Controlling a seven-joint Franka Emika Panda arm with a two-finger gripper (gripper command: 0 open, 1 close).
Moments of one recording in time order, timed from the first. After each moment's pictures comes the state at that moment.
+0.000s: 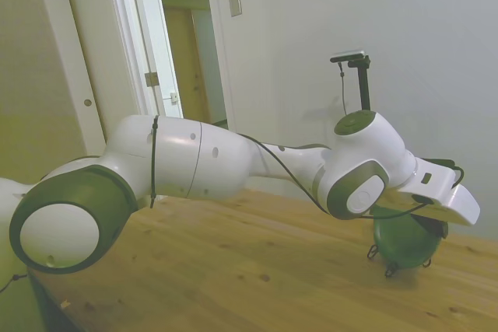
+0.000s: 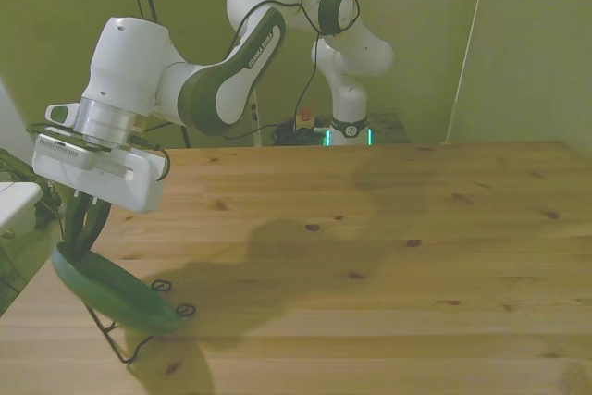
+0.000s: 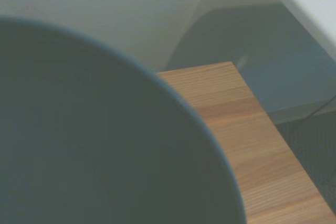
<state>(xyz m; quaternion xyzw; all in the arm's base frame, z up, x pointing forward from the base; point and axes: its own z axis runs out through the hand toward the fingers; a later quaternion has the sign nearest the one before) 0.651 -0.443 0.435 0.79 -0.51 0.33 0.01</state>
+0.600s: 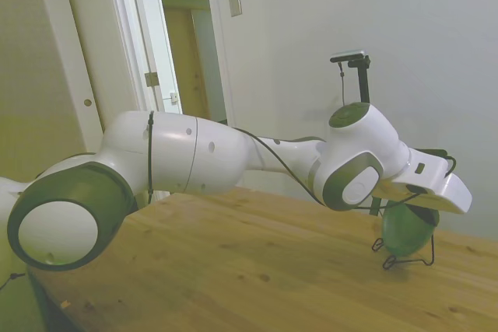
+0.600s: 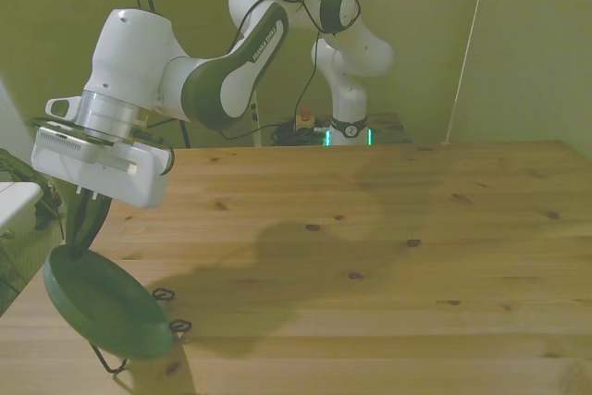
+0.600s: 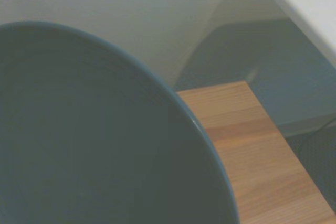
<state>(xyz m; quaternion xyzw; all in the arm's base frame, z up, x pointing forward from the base) 0.659 -0.427 0.455 0.80 -0.50 0.35 0.00</state>
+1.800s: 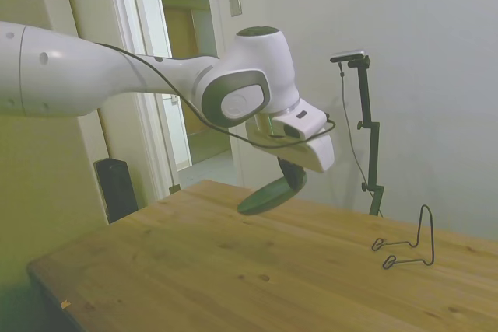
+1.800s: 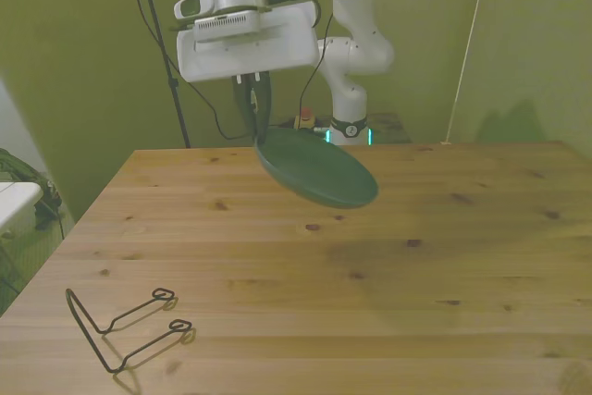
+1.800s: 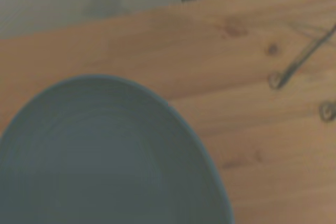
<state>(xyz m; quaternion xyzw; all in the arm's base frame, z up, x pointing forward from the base) 0.550 -0.253 0.546 0.86 -0.49 0.13 -0.11</state>
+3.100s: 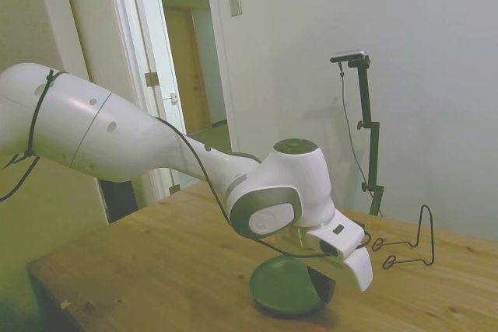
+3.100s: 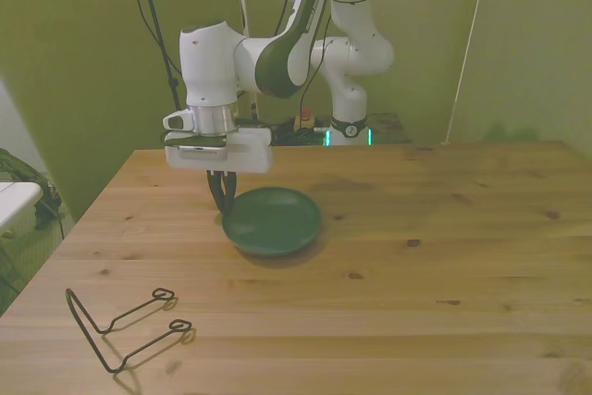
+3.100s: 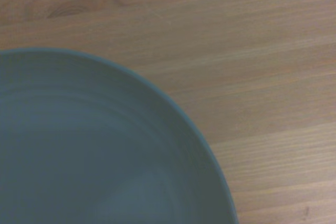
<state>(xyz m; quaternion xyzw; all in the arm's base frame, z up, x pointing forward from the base) 0.516 -0.322 0.371 0.87 -0.48 0.10 -0.03</state>
